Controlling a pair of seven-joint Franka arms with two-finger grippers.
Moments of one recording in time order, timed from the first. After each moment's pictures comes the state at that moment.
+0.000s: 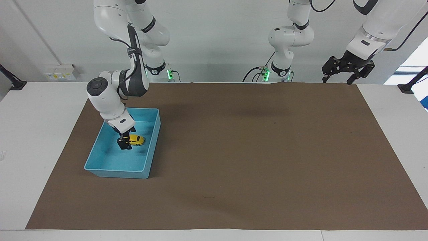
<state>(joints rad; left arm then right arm) 0.01 -0.09 -0.04 -1.62 -0.05 1.48 0.10 -0.22 0.20 0.19 -2.05 -0.02 2.27 -1.61</state>
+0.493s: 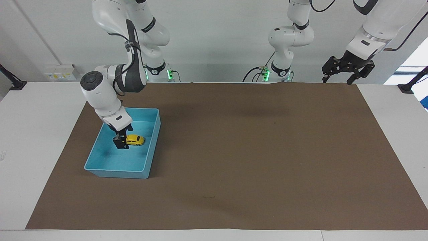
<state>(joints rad) 0.01 -0.09 -0.04 -1.62 -0.05 1.48 0.10 -0.22 0.19 0.20 -1.95 -0.02 2.18 -1.61</state>
